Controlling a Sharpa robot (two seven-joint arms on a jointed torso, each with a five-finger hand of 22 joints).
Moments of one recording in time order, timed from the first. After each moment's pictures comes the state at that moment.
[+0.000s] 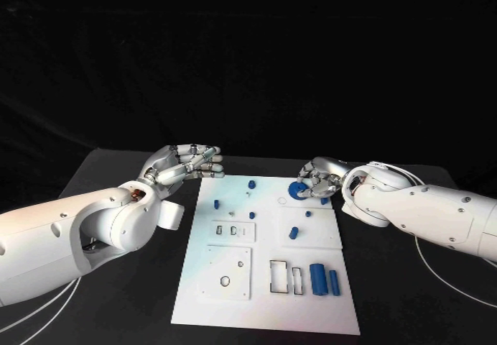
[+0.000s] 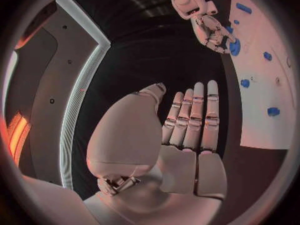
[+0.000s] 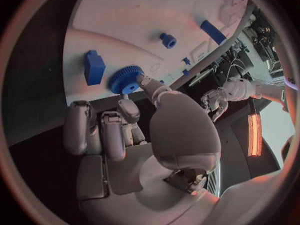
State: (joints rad) left arm 1.22 -0.98 -0.04 1.68 -0.05 -0.32 0.43; left_hand 1.44 -0.11 0.31 0.29 0.24 0.84 0.21 0.26 0.16 1.00 0.18 0.11 0.07 0.97 0.13 0.34 0.27 0.17 0.91 0.23 0.35 0.11; right arm 1.29 -0.70 -0.15 1.26 -1.28 -0.26 -0.10; right_hand 1.17 -0.18 0.42 0.00 0.17 0.79 0.17 0.31 0.39 1.24 0.08 1.24 1.08 1.47 0.00 1.52 1.31 0.08 1.37 0.11 1.37 1.28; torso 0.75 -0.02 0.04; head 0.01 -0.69
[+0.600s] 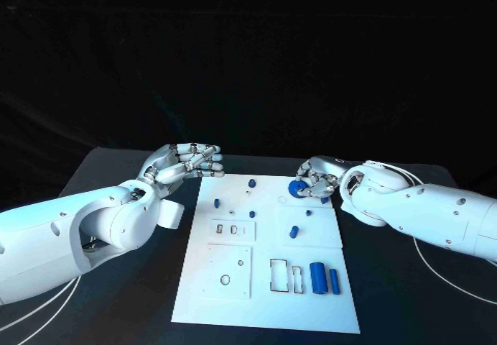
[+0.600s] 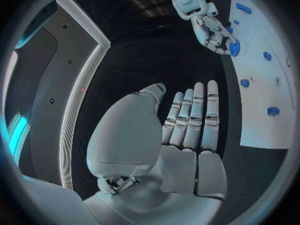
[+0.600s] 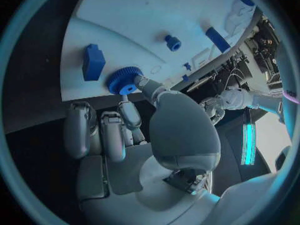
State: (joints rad) left arm 1.22 -0.98 -0.04 1.68 -0.05 -0.31 0.43; left_hand 1.44 -0.11 0.31 0.29 0.24 0.84 0.21 0.26 0.16 1.00 0.18 0.11 0.07 0.97 0.13 0.34 0.27 0.17 0.91 0.23 0.35 0.11; right arm 1.28 -0.69 -0.14 1.25 -1.38 -0.28 -0.08; right_hand 1.23 -0.17 0.49 -0.05 0.13 0.80 0.17 0.34 0.39 1.28 0.08 1.30 1.17 1.47 0.00 1.53 1.31 0.08 1.39 0.12 1.39 1.31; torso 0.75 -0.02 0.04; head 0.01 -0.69
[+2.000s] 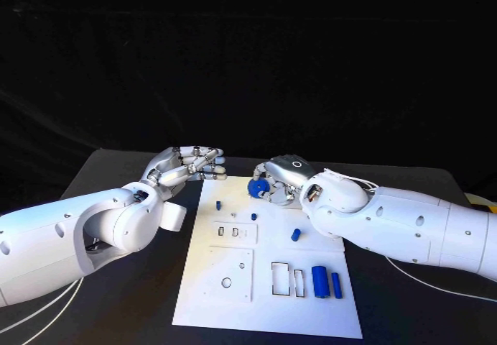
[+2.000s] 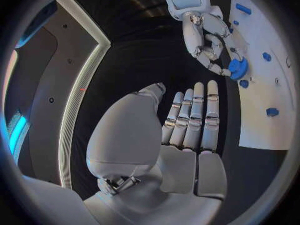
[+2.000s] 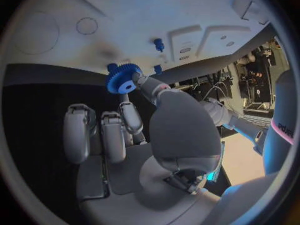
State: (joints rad) left arm 1.22 -0.98 -0.04 1.68 -0.05 -0.31 0.42; left_hand 1.44 -0.12 0.31 0.29 0.24 0.84 0.21 0.26 0.16 1.00 0.18 0.10 0.07 0.97 0.13 0.34 0.28 0.17 0.91 0.23 0.35 0.11; right arm 1.28 -0.56 -0.15 1.37 -1.66 -0.45 -0.14; right_hand 1.22 -0.16 0.55 -0.05 0.13 0.84 0.16 0.36 0.39 1.31 0.07 1.32 1.20 1.47 0.00 1.53 1.31 0.06 1.42 0.11 1.42 1.31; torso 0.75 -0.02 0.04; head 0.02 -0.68
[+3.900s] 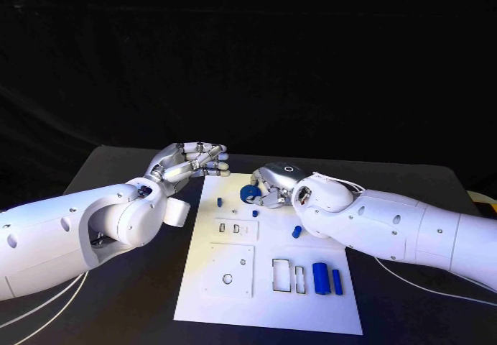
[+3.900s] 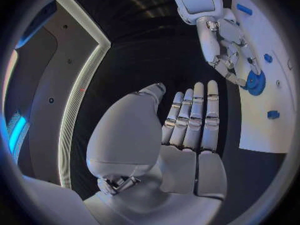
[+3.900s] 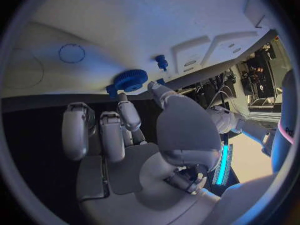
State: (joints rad) left arm 1.22 -0.97 -0.04 1.67 -0.05 -0.31 0.42; left_hand 1.44 -0.12 0.32 0.29 0.24 0.84 0.21 0.26 0.16 1.00 0.18 0.10 0.07 0.97 0.13 0.34 0.28 0.17 0.91 0.23 0.35 0.10; right arm 1.24 -0.47 -0.15 1.25 -1.62 -0.40 -0.14; right_hand 1.02 -0.16 0.40 0.14 0.19 0.81 0.17 0.25 0.40 1.28 0.09 1.29 1.18 1.46 0.02 1.53 1.31 0.06 1.41 0.13 1.39 1.31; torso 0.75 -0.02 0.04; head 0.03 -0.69
